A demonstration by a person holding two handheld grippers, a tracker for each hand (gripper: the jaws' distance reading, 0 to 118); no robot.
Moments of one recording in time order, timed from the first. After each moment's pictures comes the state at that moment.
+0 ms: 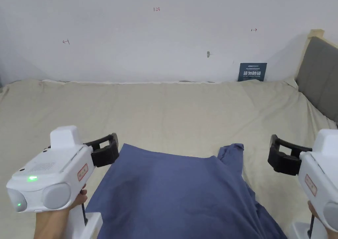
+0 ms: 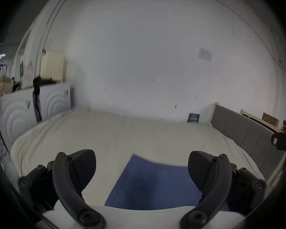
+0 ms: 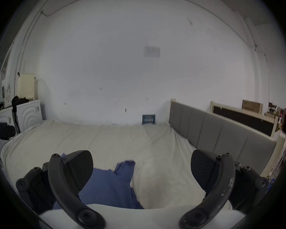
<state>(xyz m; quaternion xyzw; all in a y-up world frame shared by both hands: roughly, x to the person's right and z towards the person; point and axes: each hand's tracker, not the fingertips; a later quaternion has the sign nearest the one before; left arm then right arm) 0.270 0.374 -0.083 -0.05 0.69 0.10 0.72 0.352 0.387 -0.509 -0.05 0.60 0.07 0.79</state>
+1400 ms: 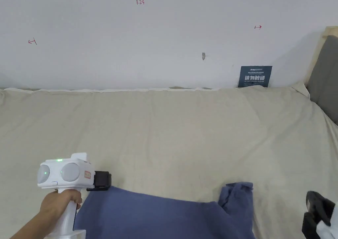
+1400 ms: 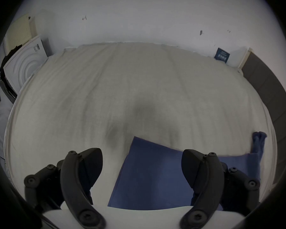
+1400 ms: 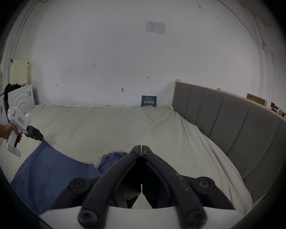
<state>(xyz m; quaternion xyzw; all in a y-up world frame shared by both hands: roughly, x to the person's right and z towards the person) -0.098 0.193 -0.090 -0.32 0.61 0.34 0.64 0.203 0.281 -0.560 -0.12 0.59 0.14 0.78</state>
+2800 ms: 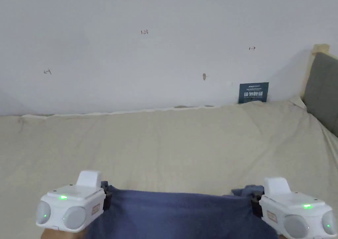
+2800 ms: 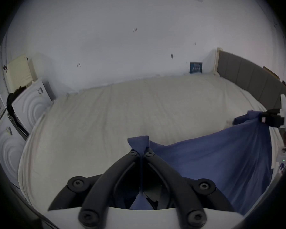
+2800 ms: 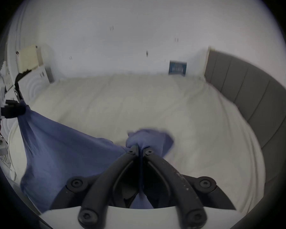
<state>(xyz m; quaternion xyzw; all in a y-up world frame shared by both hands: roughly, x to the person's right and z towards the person) 0.044 0.302 -0.097 -0.28 0.62 0.15 0.72 0.107 0.264 -0.543 -0.22 0.66 0.22 0.68</state>
